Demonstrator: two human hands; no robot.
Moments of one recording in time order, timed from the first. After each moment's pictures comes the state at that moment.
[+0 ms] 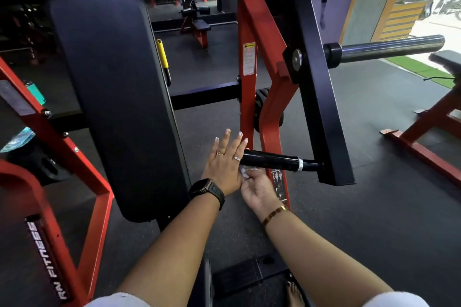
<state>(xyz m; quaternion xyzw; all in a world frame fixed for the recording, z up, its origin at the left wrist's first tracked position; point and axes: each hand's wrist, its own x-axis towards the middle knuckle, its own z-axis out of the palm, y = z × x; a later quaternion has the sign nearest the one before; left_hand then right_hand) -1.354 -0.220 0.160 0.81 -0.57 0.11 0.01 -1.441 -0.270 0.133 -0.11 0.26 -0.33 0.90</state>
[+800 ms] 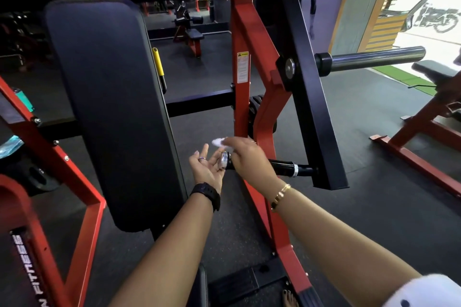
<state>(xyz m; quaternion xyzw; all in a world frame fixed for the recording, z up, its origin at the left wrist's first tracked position) -1.347 -0.224 0.168 0.40 0.01 -0.38 0.84 -1.442 -0.297 0.193 -0.90 0.18 -0.32 0.23</state>
